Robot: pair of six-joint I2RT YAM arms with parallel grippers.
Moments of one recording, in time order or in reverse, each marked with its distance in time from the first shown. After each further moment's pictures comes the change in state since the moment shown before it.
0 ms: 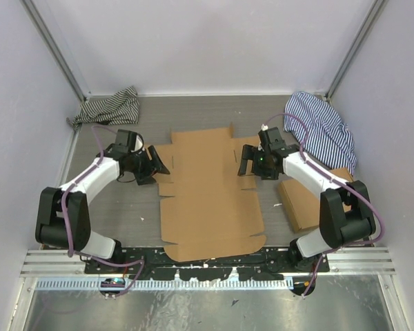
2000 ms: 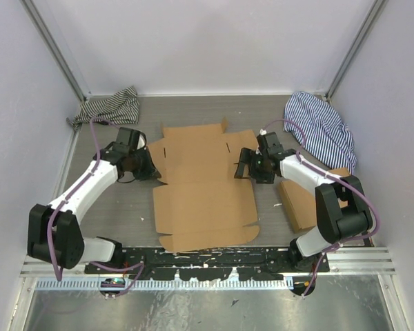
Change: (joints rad) left arm -0.088 -0.134 0.055 -0.148 -0.163 0.056; right arm 0.000 0.037 -0.072 0.116 -0.043 0.060
